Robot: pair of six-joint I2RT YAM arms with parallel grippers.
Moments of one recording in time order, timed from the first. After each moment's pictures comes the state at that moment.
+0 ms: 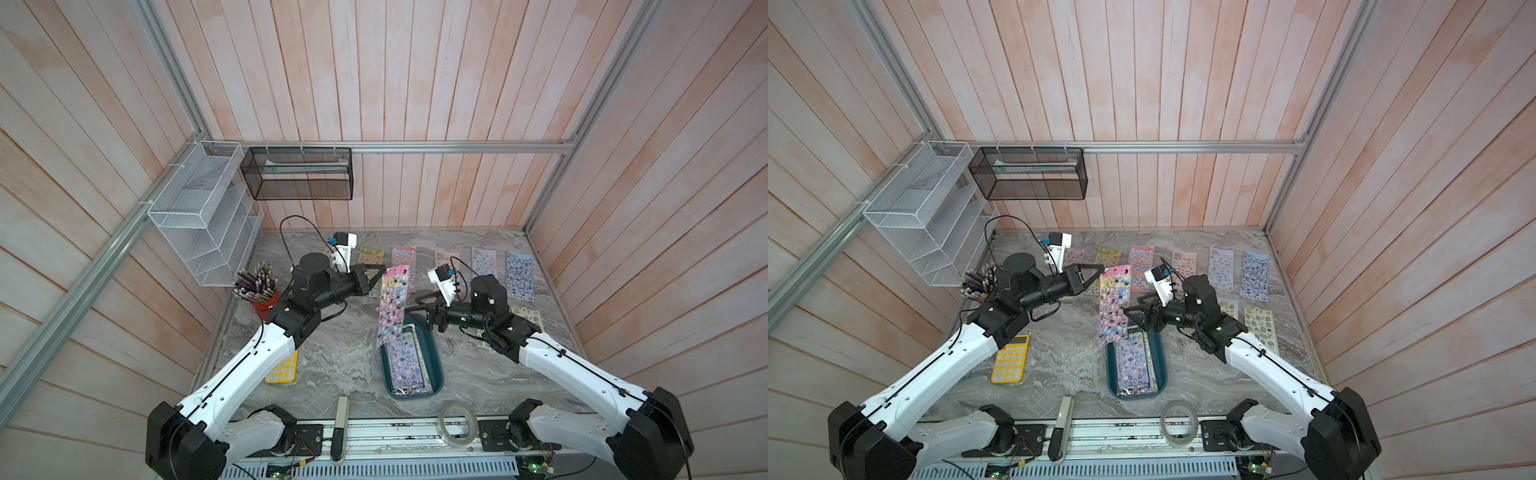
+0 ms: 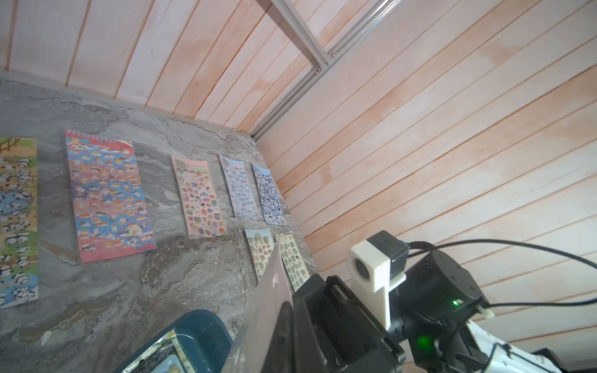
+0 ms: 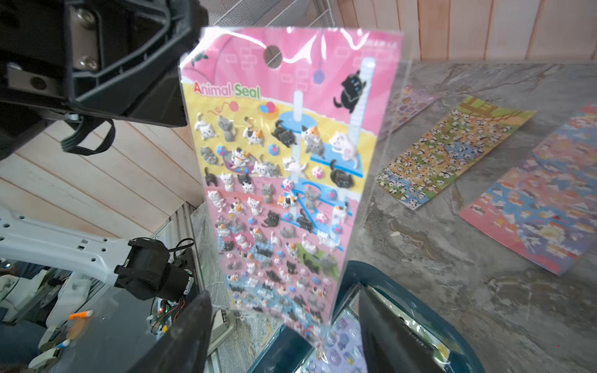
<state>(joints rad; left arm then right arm) -0.51 1.16 1.00 0.01 0.48 -0.75 0.62 1.14 0.75 0.06 -0.62 0.36</state>
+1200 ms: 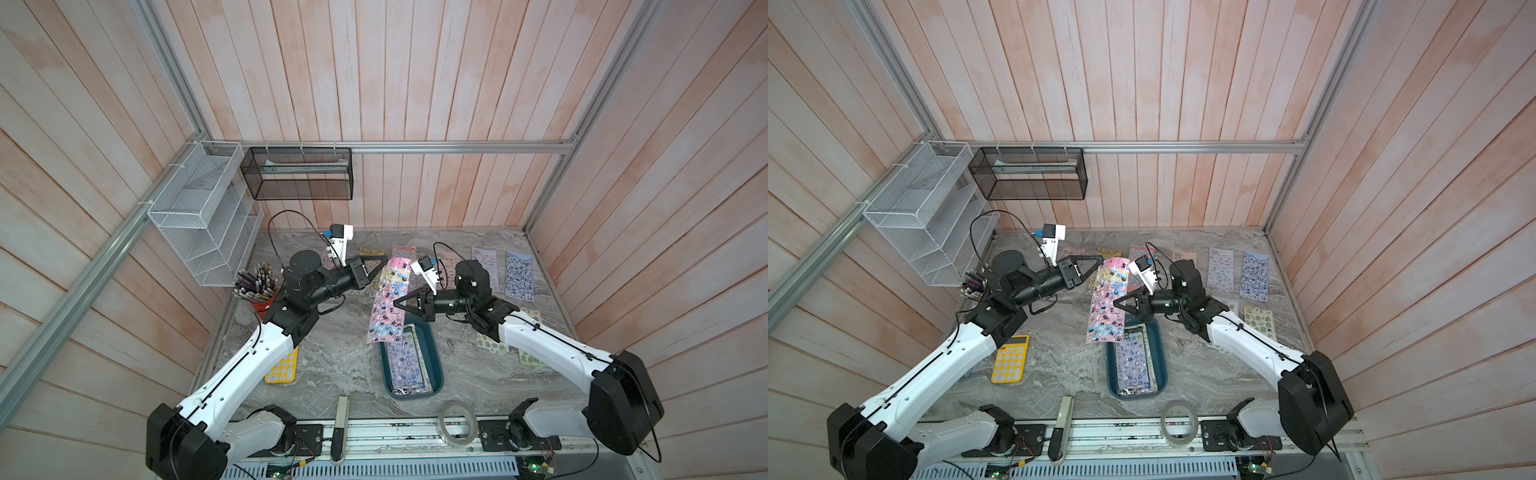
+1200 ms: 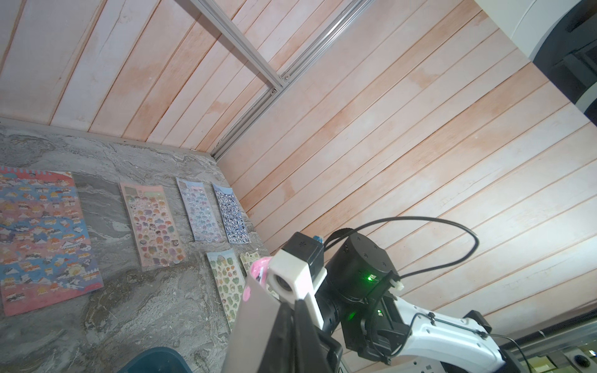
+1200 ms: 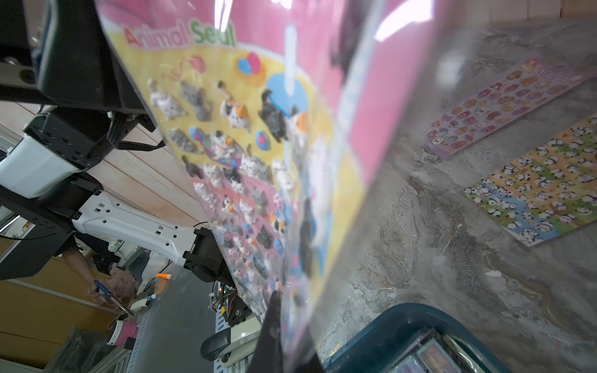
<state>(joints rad) -0.48 1.16 1.00 0.16 0.57 -0.82 0.61 1.34 0.89 0.13 -0.87 0.43</state>
